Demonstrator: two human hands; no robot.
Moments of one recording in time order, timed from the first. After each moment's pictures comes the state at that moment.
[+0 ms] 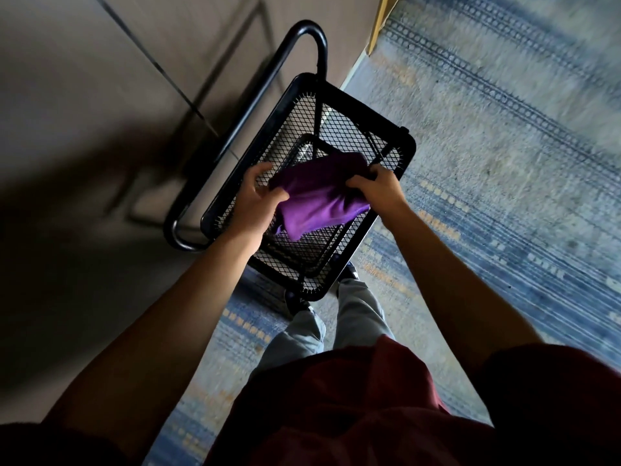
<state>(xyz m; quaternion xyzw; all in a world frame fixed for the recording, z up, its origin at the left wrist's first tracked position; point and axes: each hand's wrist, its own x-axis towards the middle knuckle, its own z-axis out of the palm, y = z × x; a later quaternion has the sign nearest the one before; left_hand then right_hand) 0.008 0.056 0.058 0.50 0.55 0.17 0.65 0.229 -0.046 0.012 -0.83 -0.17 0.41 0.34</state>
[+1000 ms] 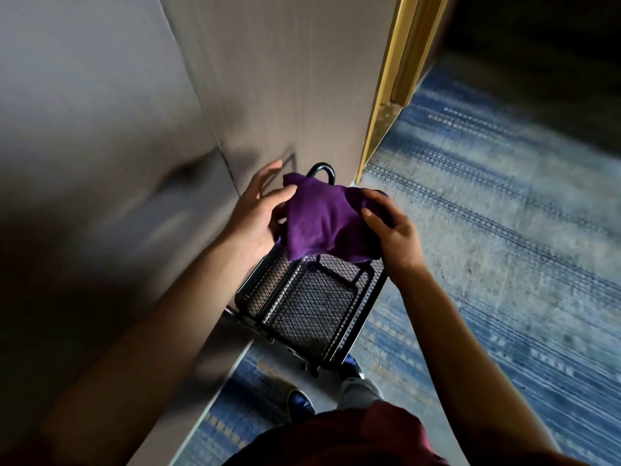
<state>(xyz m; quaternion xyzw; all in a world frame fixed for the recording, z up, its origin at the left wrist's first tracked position) -0.001 0.101 0.239 0.43 0.34 0.29 0.78 0.175 -0.055 0.185 -0.62 -0.27 0.32 0.66</state>
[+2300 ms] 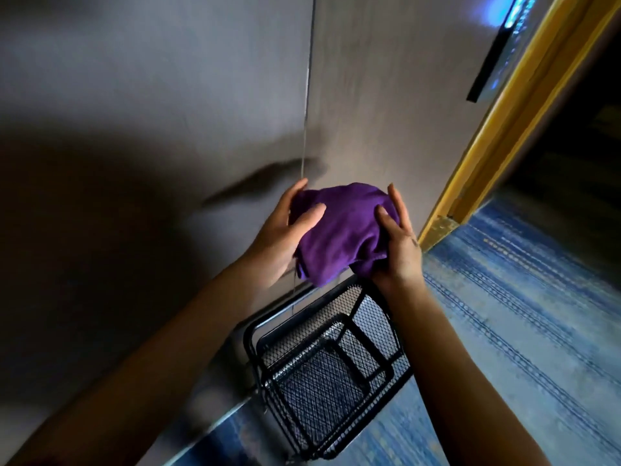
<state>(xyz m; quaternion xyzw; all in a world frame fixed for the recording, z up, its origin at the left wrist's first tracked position) -0.051 0.101 0.322 0.52 0.28 0.45 0.67 0.127 0.044 0.312 -0.35 -0.22 0.49 0.77</state>
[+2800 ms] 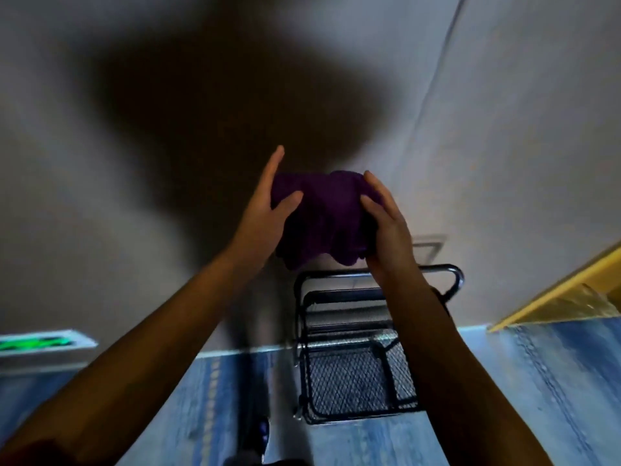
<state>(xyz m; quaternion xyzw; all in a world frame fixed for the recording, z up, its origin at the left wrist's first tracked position) -0.125 -0.004 0.316 0.48 0.47 0.62 0.40 0.064 0.049 0.301 -0.31 -0.41 0.66 0.55</state>
